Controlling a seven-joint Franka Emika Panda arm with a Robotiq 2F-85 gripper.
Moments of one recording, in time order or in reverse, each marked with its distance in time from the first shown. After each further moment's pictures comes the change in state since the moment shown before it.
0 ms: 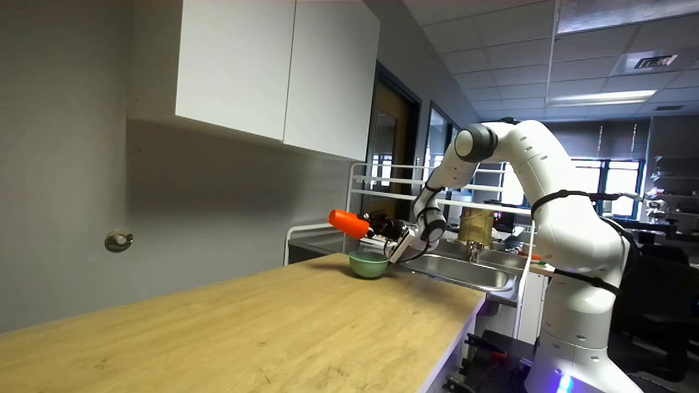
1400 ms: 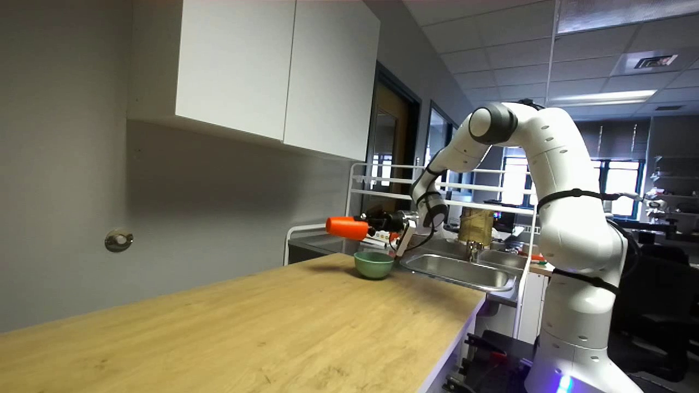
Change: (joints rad) arm 0.055 -0.188 0.004 -0.116 -0.115 0.269 0.034
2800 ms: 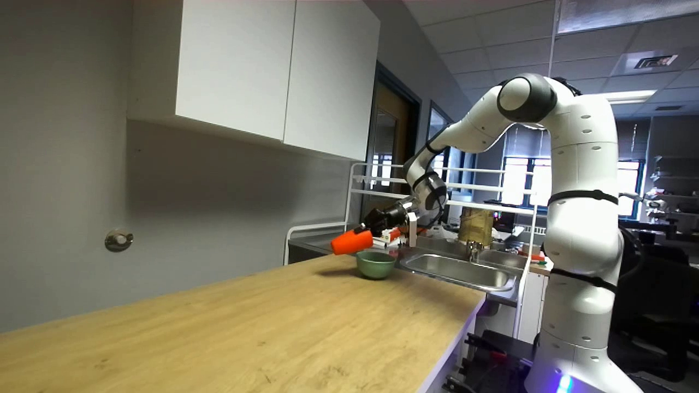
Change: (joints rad) arm 0.100 -0.254 0.046 -0.159 -0.217 0.530 0.107
